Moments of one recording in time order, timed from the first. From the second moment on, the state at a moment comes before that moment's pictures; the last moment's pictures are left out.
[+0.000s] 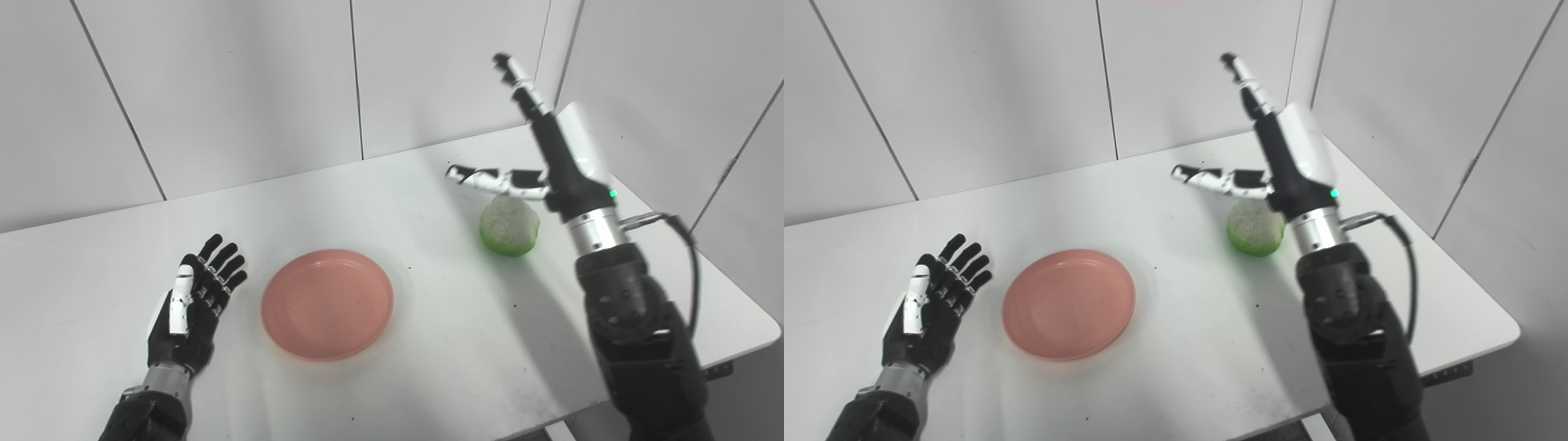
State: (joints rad) left arm -0.37 0.08 0.07 0.38 -0.32 0.07 -0.32; right arm -0.28 -0.35 -0.18 -0.52 -0.54 0.27 0.10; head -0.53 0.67
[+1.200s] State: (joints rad) left arm -0.39 0.12 0.09 0.44 -0.37 0.06 -0.37; right arm -0.17 -0.41 -0.13 -0.22 -0.52 0.46 0.16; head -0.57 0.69
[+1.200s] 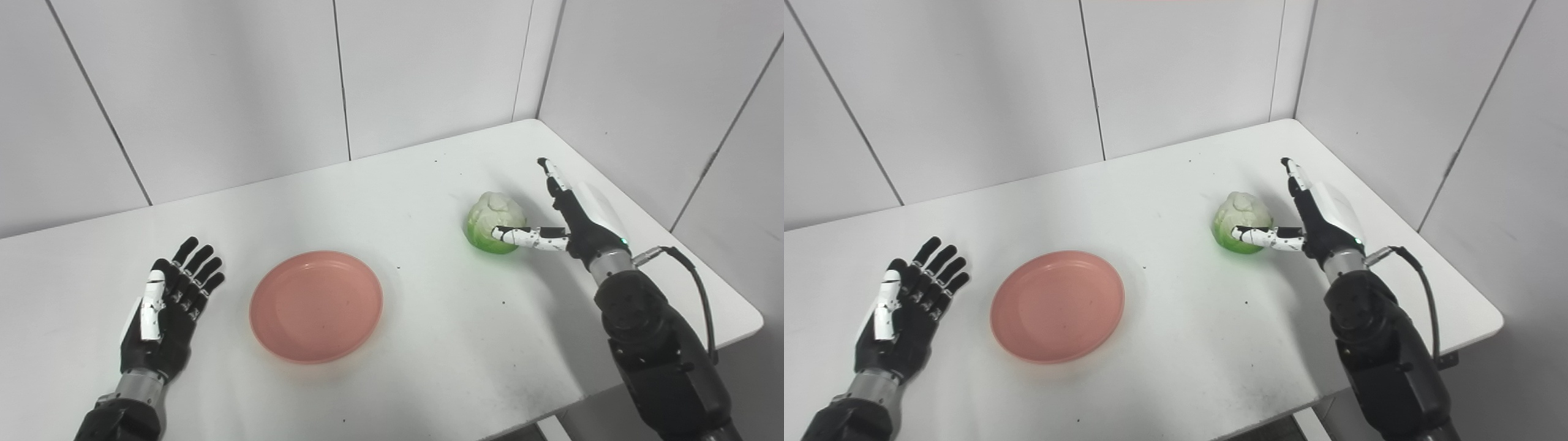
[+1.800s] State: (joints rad) left arm -0.39 0.13 0.09 0.44 -0.37 0.05 -0.38; right arm -0.26 -0.44 -0.06 -0.04 -0.50 0.46 0.16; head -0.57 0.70
